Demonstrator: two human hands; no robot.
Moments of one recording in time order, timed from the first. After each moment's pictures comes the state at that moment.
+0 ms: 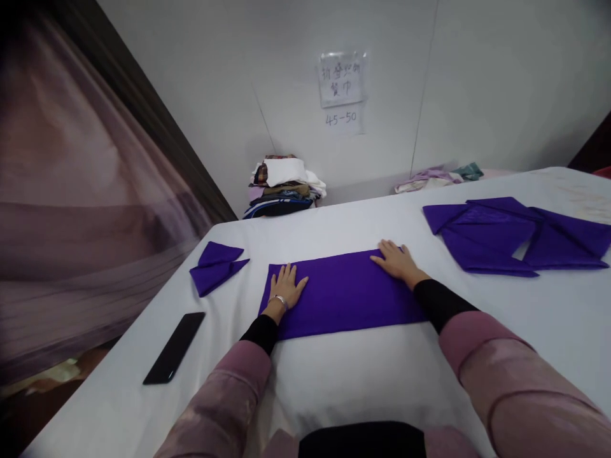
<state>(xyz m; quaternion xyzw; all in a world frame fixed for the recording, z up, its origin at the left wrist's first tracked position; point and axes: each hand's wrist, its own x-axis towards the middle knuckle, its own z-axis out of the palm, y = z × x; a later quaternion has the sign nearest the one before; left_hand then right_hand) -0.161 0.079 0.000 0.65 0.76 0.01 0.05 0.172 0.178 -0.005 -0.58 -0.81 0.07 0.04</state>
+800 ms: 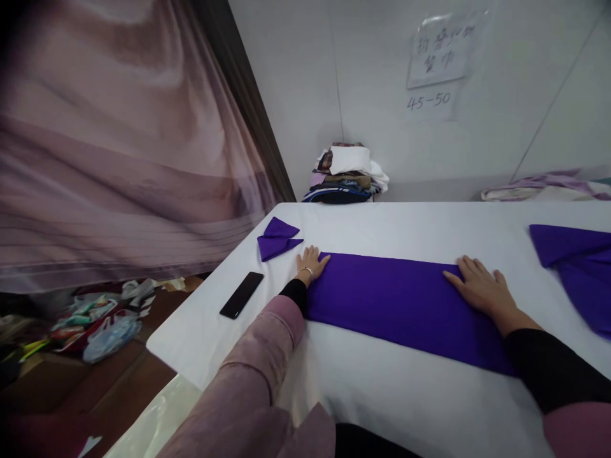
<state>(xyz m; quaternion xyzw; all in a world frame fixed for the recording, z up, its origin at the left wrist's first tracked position) -0.221 0.085 0.014 0.52 0.85 0.02 0.08 0.202 0.187 -0.024 -0.60 -0.80 0.02 -0.02</state>
